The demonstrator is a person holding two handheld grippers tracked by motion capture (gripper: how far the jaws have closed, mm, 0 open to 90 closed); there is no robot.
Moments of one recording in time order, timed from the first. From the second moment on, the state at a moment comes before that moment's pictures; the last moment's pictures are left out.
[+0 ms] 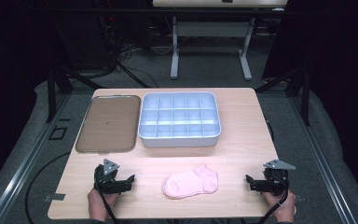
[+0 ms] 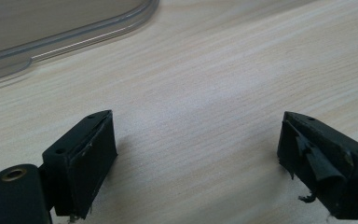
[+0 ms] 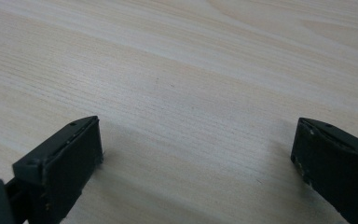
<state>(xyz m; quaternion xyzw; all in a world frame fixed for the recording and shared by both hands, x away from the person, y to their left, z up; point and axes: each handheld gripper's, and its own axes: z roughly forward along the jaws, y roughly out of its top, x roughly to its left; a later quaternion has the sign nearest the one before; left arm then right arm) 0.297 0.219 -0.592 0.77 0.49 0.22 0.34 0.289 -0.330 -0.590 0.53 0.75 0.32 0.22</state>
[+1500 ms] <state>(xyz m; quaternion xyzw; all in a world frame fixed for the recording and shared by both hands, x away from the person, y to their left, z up) 0.277 0.167 -0.563 0.79 0.44 0.16 0.39 0.279 -0.263 -0.554 0.47 0.79 0.36 0.18</state>
